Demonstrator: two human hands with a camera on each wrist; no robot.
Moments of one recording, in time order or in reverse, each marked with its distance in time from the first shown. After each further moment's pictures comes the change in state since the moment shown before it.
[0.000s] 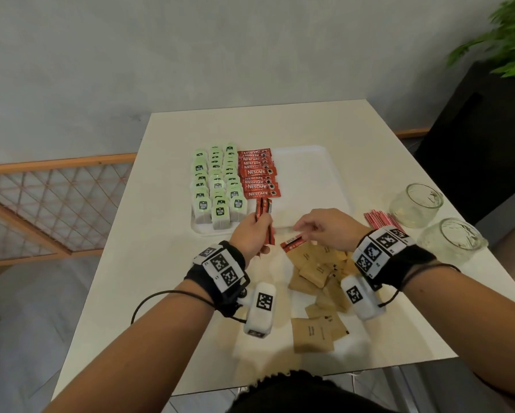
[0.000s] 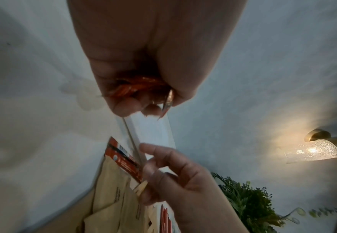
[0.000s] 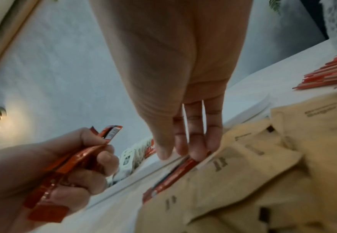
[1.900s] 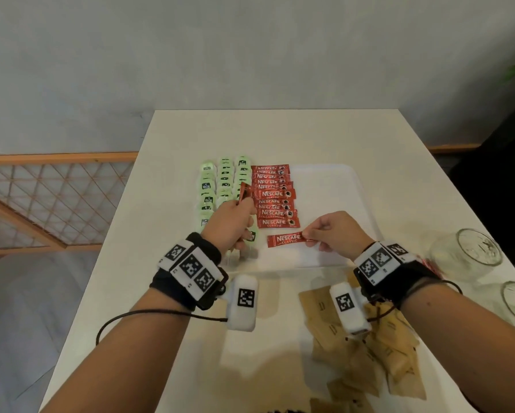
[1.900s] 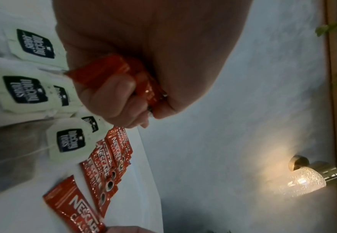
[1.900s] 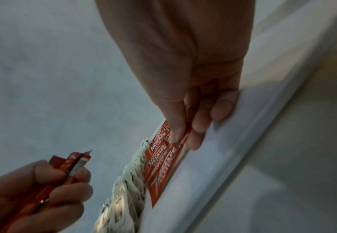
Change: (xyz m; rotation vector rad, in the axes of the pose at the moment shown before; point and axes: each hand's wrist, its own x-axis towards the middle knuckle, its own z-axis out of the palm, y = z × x) left_hand 0.075 0.050 -0.072 -0.010 0.024 -0.043; right_hand 0.097 0.008 -0.006 0.594 0.132 0.308
